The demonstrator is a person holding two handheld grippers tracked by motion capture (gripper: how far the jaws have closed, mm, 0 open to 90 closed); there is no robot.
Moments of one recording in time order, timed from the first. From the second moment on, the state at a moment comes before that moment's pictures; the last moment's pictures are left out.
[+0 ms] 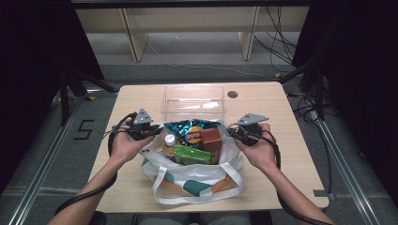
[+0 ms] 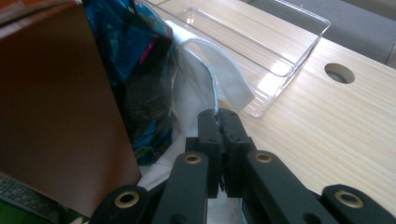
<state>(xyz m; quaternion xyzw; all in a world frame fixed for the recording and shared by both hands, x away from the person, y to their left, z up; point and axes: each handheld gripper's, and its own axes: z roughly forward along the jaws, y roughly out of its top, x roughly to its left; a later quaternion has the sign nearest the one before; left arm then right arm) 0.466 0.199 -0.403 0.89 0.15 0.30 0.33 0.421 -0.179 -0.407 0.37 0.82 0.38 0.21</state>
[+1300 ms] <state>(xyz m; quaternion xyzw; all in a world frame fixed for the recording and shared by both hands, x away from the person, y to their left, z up) 0.438 0.191 -0.441 0.82 0.32 0.24 0.41 0.431 -0.184 -0.432 0.39 0.81 0.40 0.20</state>
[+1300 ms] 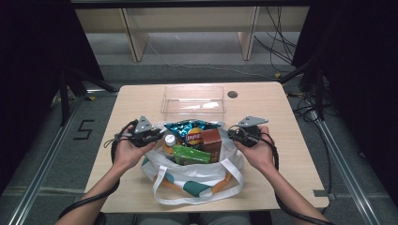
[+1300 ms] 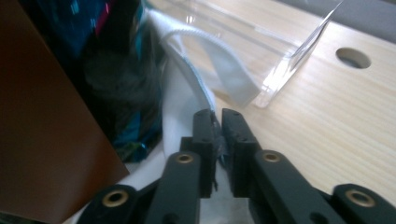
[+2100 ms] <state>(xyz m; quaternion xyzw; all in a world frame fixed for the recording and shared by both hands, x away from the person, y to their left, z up) 0.423 0.217 -0.423 0.76 0.37 0.26 0.47 0.426 -0.197 -0.395 0.37 0.76 0.48 0.24</state>
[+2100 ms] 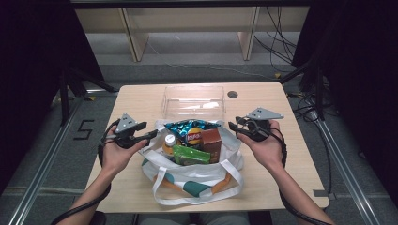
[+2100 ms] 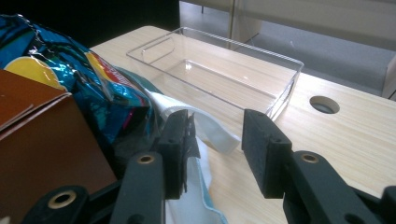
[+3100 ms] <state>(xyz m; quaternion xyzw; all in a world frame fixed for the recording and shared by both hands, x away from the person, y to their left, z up) 0.426 0.221 -0.421 0.75 0.37 0.27 0.47 0.420 -0.151 -0.364 0.31 0.77 0.53 0.15</state>
